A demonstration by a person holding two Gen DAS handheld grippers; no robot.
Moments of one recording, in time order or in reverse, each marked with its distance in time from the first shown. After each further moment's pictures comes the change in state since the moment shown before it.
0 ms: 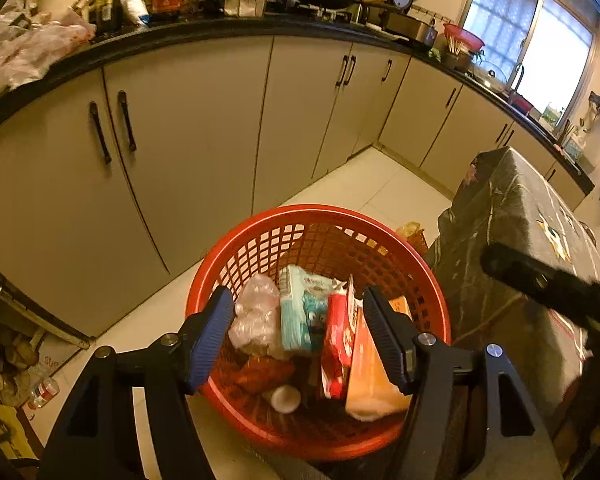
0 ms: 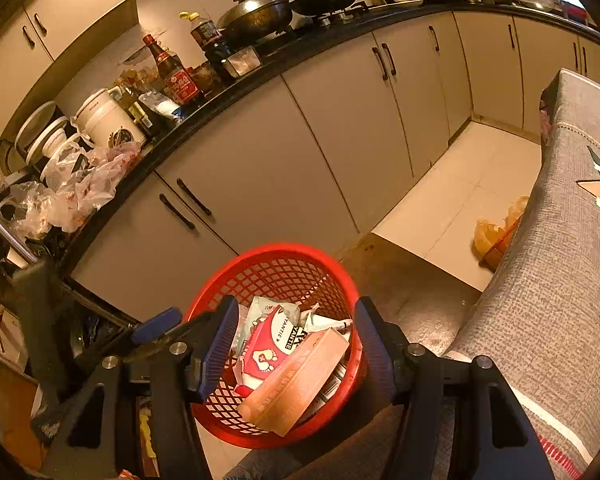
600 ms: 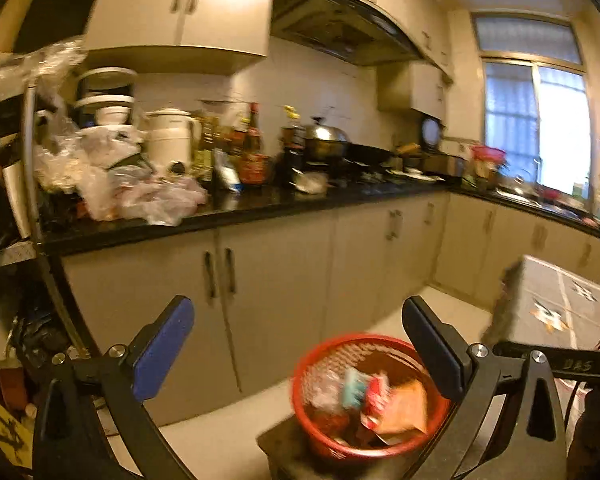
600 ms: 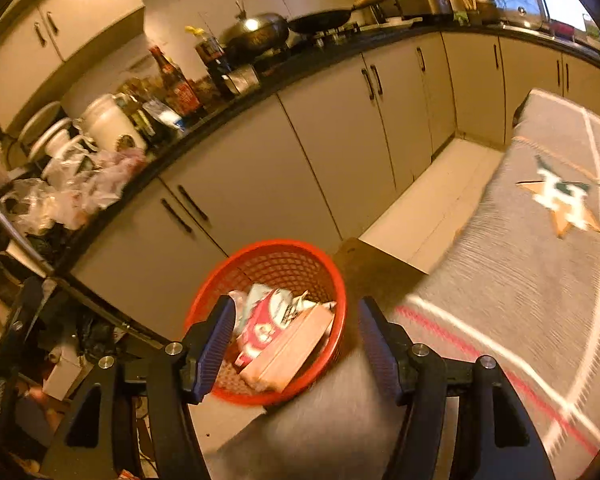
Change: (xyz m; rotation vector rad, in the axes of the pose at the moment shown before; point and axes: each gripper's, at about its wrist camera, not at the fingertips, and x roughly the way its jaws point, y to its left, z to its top) left arm -0.171 -0.023 -0.040 0.027 -0.550 0.231; right arm -0.084 0.021 -0.032 -0.031 -0.073 -0.066
